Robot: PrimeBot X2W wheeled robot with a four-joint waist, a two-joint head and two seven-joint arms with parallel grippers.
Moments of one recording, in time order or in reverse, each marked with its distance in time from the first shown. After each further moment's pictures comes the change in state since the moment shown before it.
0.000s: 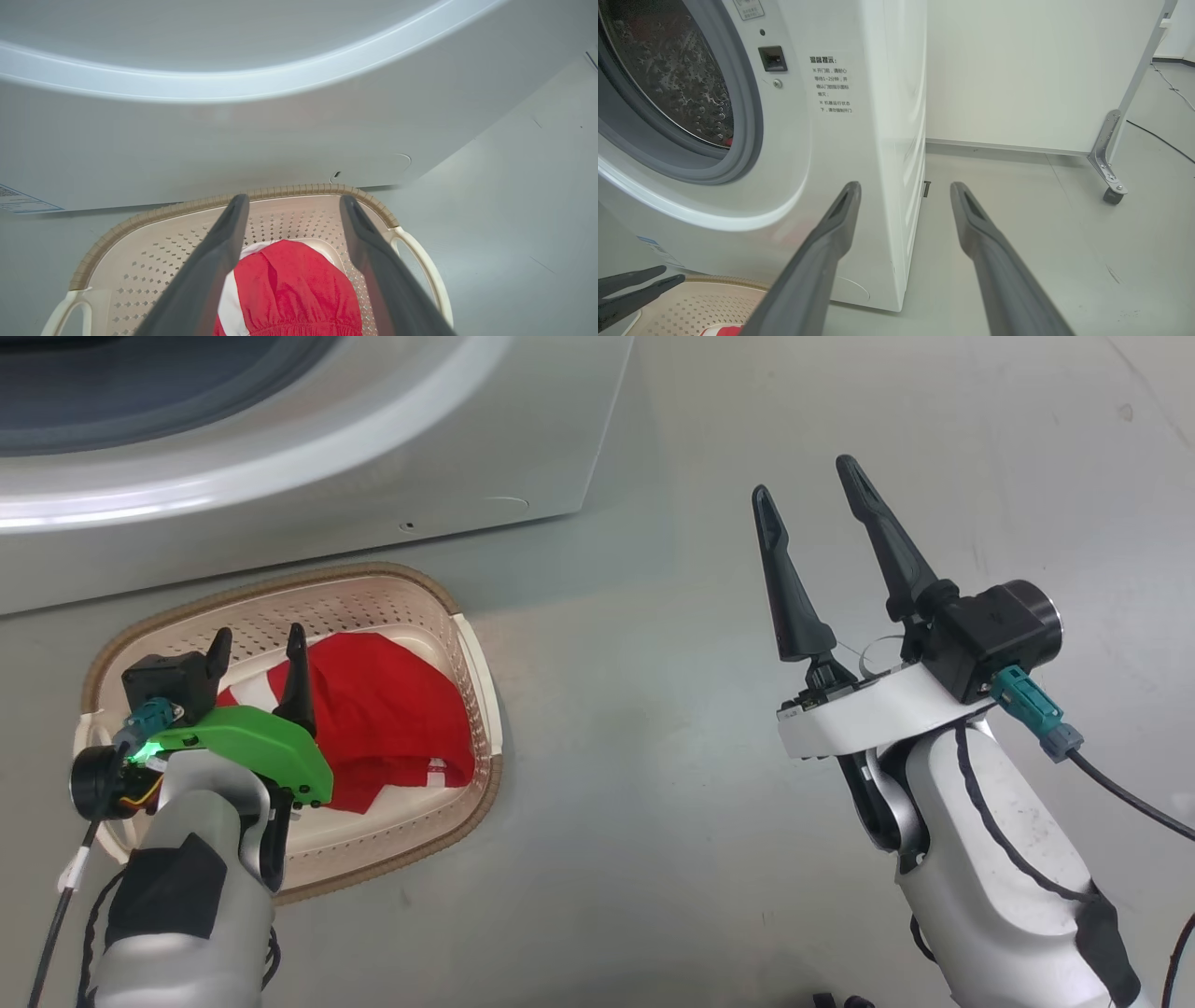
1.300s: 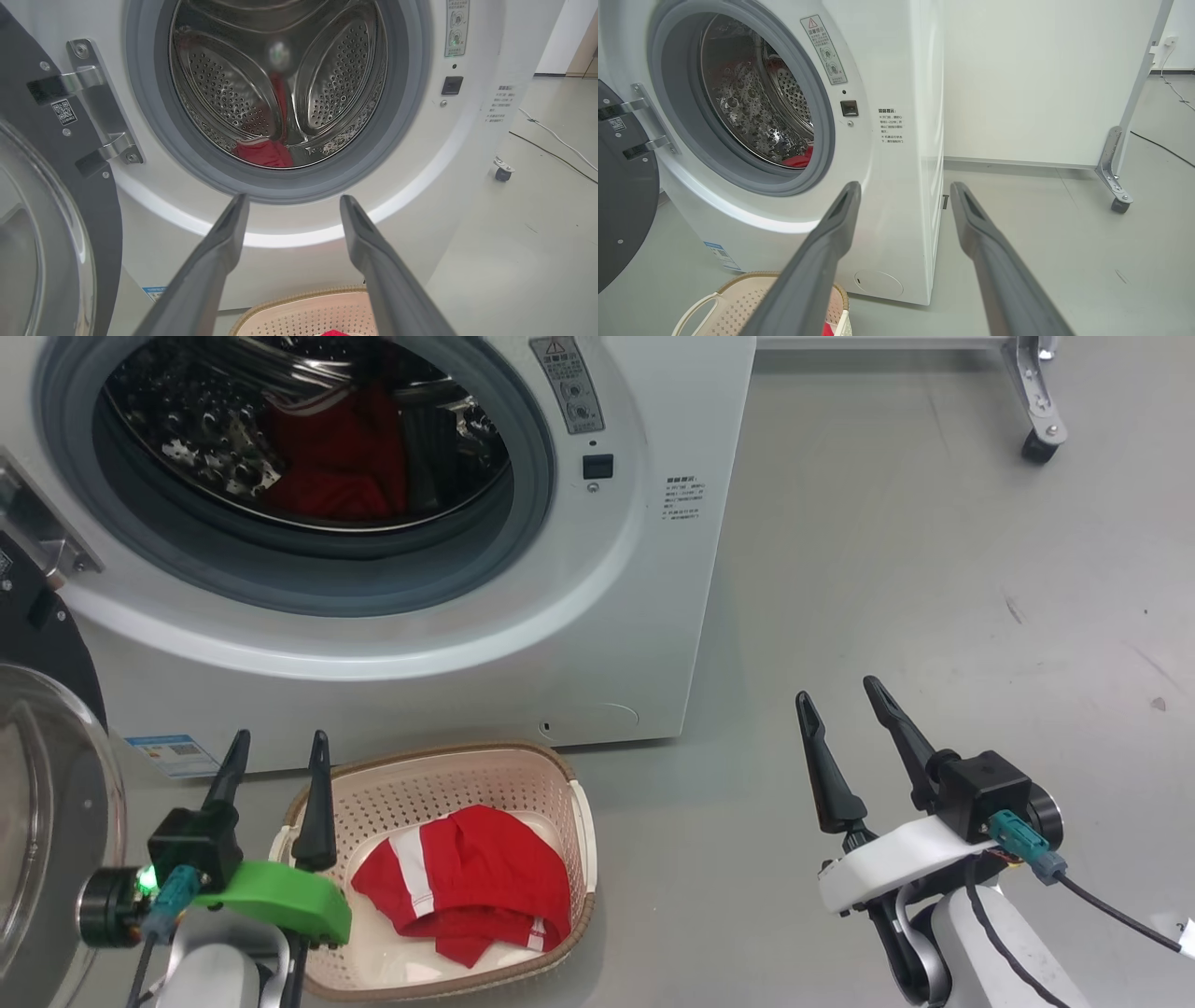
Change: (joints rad) left arm 0.401 -0.008 0.018 -0.521 0.091 0.028 0.000; right arm 0.264 0.001 -0.085 0.123 0.014 0.050 0.000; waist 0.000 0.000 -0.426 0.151
